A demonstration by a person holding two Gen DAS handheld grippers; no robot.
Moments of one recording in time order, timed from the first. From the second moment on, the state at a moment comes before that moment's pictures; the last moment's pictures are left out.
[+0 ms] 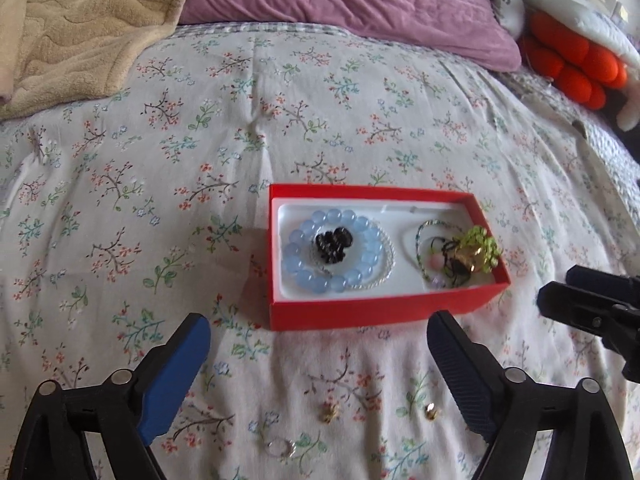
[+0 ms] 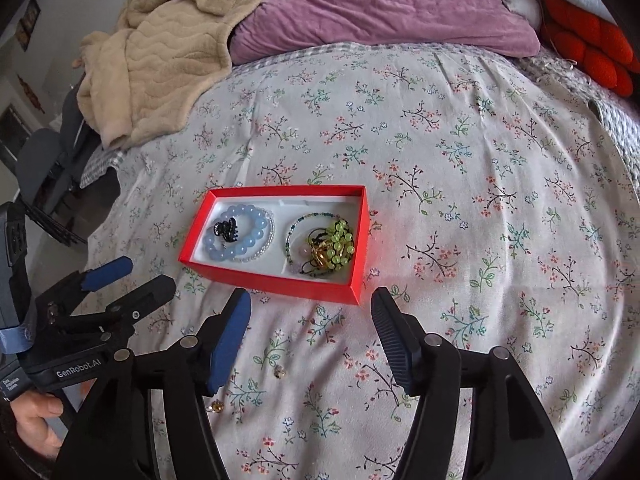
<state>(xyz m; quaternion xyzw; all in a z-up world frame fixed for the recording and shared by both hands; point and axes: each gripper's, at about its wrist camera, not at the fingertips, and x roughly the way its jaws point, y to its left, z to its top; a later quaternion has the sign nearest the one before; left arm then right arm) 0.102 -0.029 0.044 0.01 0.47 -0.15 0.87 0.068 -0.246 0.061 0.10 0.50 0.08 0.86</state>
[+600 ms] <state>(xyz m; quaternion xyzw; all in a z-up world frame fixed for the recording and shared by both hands) 0.056 -0.008 0.020 0.08 0.50 -0.13 0.85 0.024 -0.243 0.035 0.07 0.56 0.05 0.83</state>
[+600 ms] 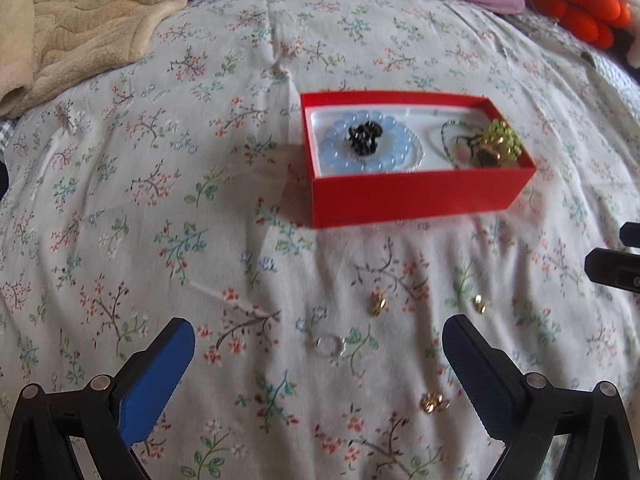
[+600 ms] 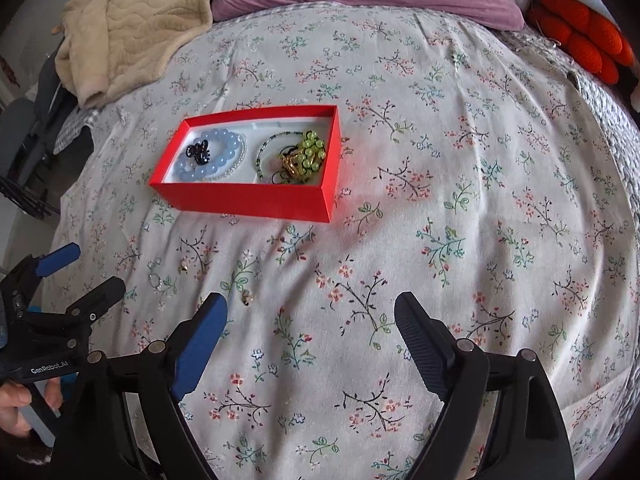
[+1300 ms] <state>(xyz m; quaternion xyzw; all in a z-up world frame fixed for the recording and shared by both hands) 0.029 0.029 -0.024 0.14 0.52 -0.12 0.83 -0.005 -0.232 -0.006 -0.01 0.59 0.04 0.81</state>
